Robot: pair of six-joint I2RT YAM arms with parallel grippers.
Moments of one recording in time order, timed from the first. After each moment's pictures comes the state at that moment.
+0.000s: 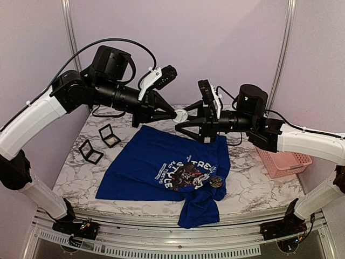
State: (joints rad) left arm -0.94 1.50 1.77 -0.78 0.41 0.29; right arm 0.86 1.41 1.11 0.34 -0.68 0.10
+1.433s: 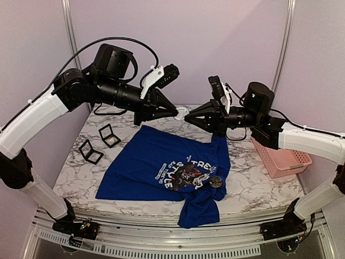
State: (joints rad) left arm -0.94 1.53 1.80 -0.79 0.38 0.33; right arm 0.77 1.41 1.08 0.44 -0.86 0.21
